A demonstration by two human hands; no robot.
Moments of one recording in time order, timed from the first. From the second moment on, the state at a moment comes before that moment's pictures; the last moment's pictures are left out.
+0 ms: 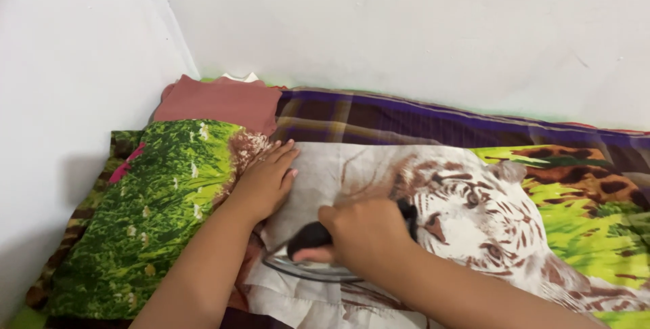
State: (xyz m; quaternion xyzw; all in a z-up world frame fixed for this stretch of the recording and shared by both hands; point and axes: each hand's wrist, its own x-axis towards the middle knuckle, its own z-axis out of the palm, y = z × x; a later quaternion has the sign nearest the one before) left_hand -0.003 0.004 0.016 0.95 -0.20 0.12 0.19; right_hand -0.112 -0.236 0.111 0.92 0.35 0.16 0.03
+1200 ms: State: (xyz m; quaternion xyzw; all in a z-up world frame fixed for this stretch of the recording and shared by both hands) left_hand -0.007 -0.001 0.015 0.96 -0.15 0.13 0.18; right_hand -0.103 -0.283 0.107 0.92 0.36 0.17 0.03
